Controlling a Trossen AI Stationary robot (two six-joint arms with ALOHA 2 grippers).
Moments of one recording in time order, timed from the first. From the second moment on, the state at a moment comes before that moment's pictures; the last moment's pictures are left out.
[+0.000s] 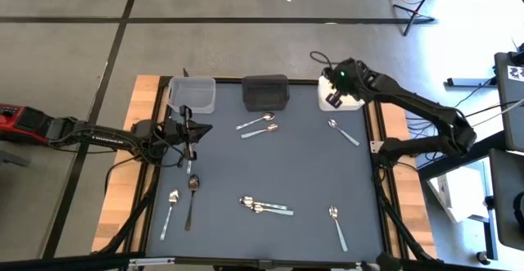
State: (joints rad) left arm 0.03 0.58 0.02 0.88 -0.18 0.14; right arm -0.72 1.23 0.99 -0.67 0.39 -0.25
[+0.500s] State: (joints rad) left arm 0.03 0.58 0.02 0.88 -0.18 0.14; right arm -0.93 1.47 0.99 -0.64 0.32 -0.27
